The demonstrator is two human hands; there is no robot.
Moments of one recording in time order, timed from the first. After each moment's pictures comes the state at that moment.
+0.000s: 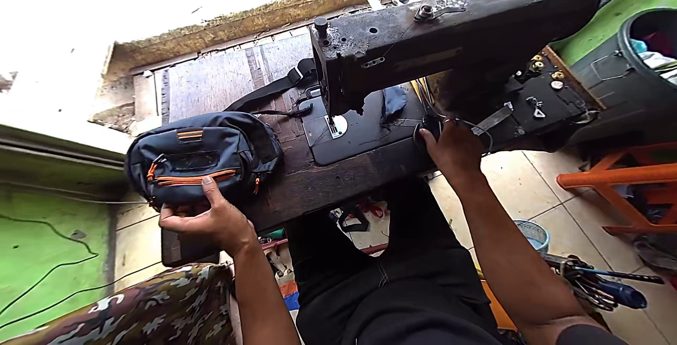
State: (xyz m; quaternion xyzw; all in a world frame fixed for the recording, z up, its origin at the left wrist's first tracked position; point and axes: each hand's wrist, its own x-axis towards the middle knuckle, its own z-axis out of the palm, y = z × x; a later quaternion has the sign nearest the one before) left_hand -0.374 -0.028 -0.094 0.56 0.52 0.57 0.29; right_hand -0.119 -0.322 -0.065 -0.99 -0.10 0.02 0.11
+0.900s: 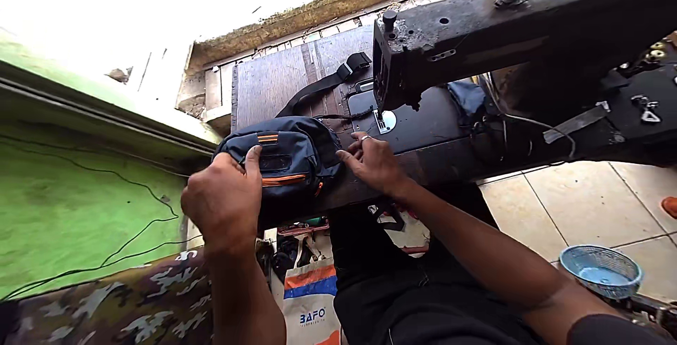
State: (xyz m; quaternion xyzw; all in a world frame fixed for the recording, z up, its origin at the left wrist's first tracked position) left_hand -0.401 -0.022 0.045 0.85 0.51 0.10 0.00; right_hand -0.224 -0.159 -0.085 -0.78 -0.38 0.21 0.45
